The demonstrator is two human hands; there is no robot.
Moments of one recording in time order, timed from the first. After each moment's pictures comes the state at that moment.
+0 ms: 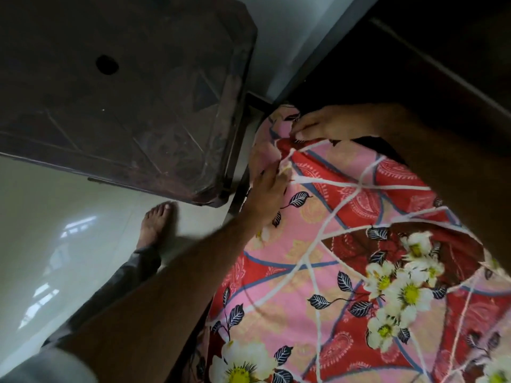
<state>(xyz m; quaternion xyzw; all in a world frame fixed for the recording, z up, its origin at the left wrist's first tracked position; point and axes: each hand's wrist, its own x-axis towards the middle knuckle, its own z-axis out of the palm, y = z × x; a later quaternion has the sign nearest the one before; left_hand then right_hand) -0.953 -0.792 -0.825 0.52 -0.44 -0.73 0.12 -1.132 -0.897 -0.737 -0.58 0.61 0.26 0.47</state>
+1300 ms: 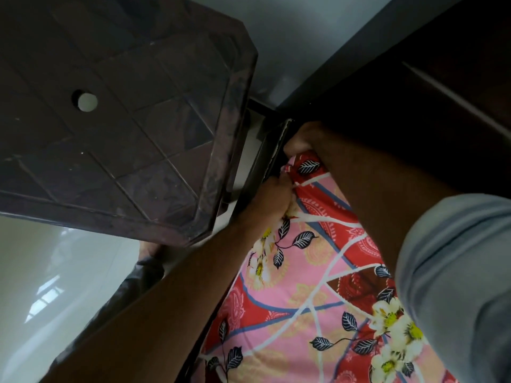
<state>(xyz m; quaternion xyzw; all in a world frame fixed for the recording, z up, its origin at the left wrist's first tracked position) -0.996 -0.853 -0.873 0.56 -0.33 -0.76 -0.01 -1.119 -0.946 -0.845 -0.25 0.79 0.29 0.48</state>
